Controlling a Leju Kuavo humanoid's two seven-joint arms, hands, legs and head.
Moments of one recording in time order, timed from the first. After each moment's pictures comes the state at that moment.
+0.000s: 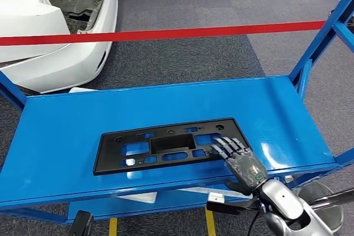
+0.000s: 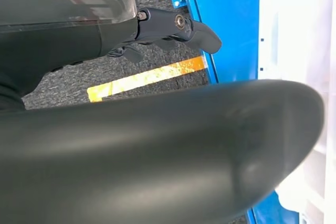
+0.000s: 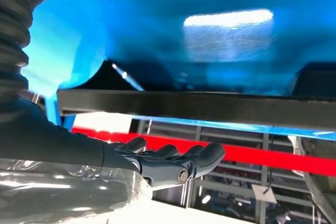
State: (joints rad) left arm -0.10 -0.19 0.88 -0.21 -0.96 0.10 -0.52; right arm -0.01 -0.37 0.46 -1.50 1.13 -0.31 -0.24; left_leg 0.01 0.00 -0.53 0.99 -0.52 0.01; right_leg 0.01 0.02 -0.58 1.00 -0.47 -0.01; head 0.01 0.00
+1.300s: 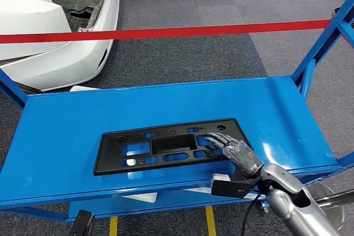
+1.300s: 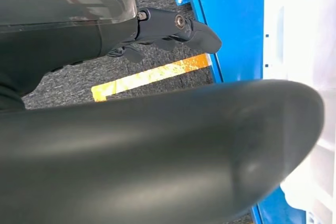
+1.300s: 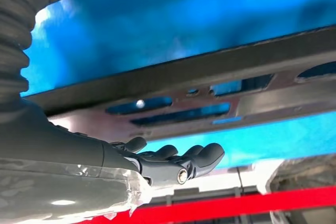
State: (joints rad) left arm -0.11 -0.19 0.88 -0.21 -0.98 0.08 -0.51; right arm -0.13 -0.36 0.43 -1.46 0.77 -0.03 -0.35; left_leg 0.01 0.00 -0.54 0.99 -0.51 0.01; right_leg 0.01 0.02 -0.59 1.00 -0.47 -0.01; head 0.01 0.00
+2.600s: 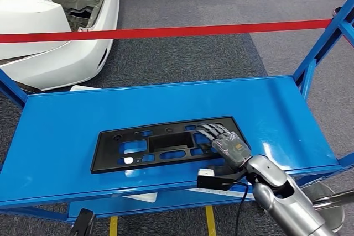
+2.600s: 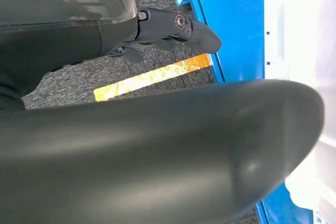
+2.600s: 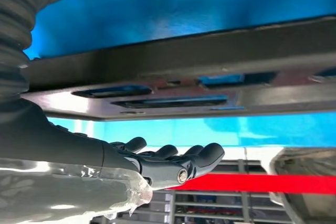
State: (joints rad) left arm -0.11 -0.19 0.88 -0.21 -1.01 0.08 -0.49; right arm -0.23 -0.31 0.53 -1.34 0.95 -0.16 -0.30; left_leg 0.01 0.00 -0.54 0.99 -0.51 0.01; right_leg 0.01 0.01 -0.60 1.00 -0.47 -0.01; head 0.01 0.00
